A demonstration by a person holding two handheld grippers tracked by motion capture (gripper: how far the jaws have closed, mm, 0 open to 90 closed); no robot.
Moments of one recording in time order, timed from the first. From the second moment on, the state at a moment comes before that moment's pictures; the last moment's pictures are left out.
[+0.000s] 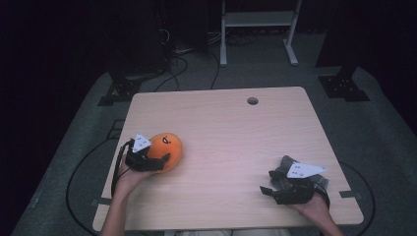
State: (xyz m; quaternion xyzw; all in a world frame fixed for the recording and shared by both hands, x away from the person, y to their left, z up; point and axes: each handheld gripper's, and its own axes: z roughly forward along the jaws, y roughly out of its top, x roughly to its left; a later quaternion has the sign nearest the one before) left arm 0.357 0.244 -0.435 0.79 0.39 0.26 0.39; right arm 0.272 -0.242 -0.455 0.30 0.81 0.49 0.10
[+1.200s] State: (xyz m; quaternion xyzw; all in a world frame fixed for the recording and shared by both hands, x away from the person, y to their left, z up) left arm 0.320 0.156 -0.402 0.80 0.28 0.20 0.48; right arm 0.286 -0.299 -0.447 0.40 0.79 0.43 0.19
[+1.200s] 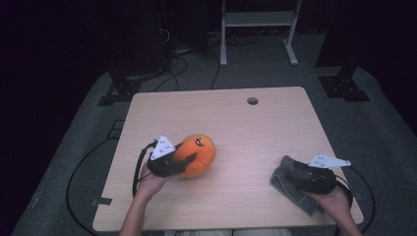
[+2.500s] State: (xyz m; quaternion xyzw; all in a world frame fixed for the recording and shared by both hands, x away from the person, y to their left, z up) left arm 0.287 0.111 -0.432 0.82 0.23 0.16 0.50; right arm 0.311 -0.300 -0.466 0.45 0.81 0.33 0.17
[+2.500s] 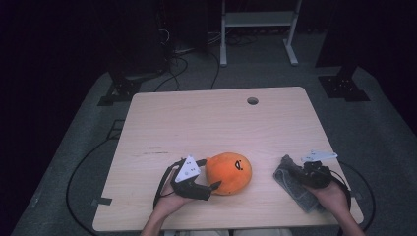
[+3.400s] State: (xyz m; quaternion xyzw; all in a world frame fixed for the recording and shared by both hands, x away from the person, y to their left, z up) left arm 0.295 0.097 -0.449 0.82 0.23 0.16 0.49; right arm 0.290 -0.176 -0.425 0.24 0.83 0.46 0.18
